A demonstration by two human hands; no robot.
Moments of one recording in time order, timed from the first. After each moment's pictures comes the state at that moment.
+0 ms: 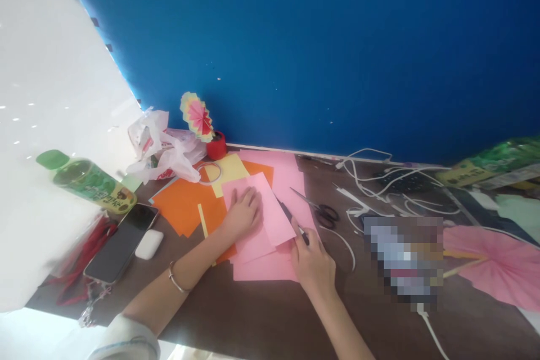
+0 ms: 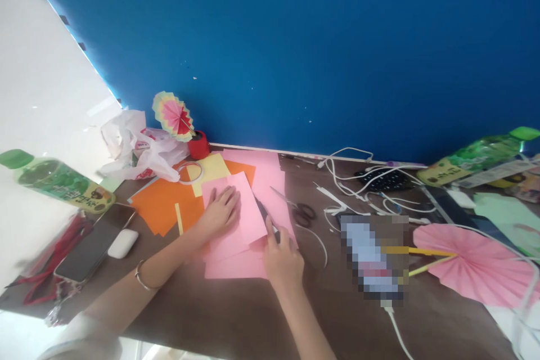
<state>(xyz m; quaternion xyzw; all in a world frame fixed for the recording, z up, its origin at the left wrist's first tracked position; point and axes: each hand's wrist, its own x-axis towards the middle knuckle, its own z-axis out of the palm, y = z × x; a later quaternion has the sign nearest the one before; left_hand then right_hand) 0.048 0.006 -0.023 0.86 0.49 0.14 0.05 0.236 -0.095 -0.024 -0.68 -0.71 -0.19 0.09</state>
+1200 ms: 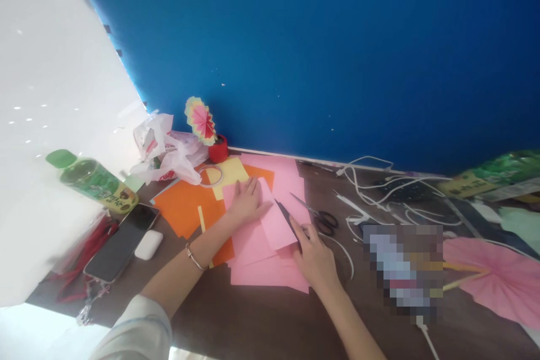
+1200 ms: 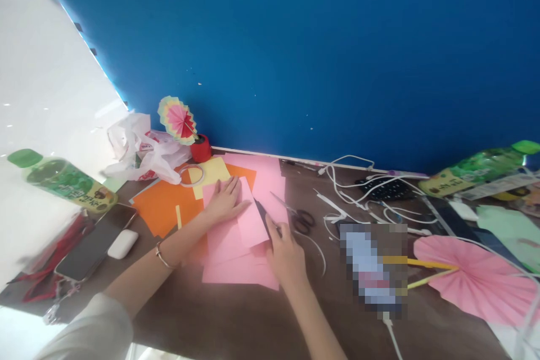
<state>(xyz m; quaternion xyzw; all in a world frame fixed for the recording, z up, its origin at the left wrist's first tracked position) 0.064 0.046 -0.007 0.84 0.52 0.10 0.11 0.254 -0.069 -0.009 -0.66 -0.74 -0.05 0.06</state>
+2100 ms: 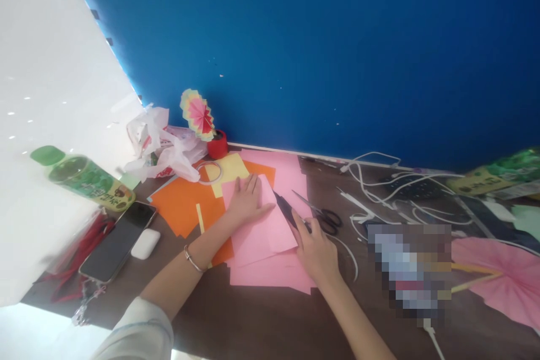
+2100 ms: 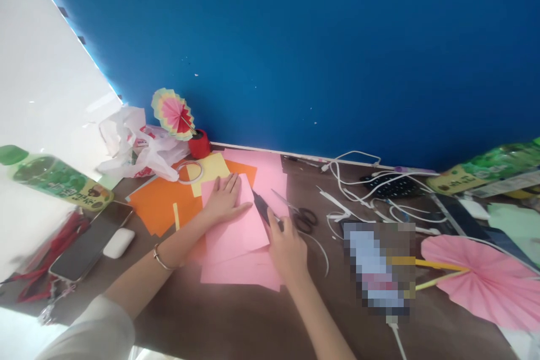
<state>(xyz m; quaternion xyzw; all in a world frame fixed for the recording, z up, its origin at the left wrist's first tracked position) 0.064 0.047 -0.018 0.84 0.53 0.08 0.11 0.253 -0.058 -0.012 -0.65 -0.75 -0.14 0.07</state>
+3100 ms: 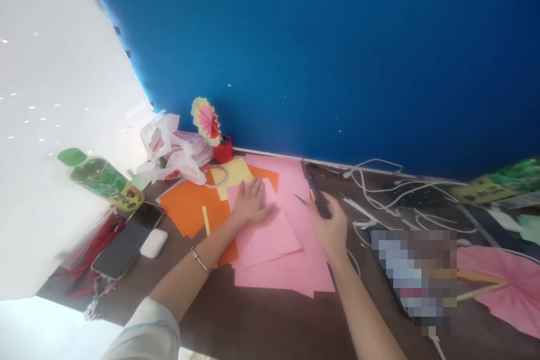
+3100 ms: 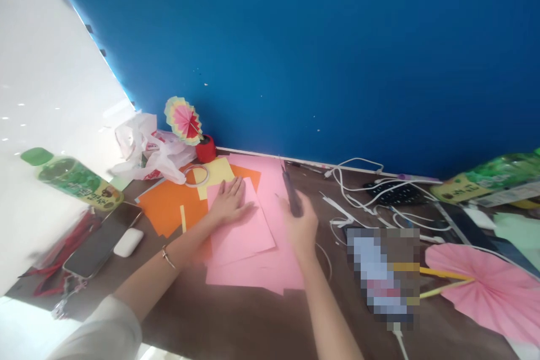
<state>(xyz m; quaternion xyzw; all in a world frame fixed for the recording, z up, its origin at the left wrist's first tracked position) 0.062 0.047 -0.013 0.84 0.53 0.09 0.13 0.253 -0.008 0.024 -0.70 -0.51 0.15 0.48</state>
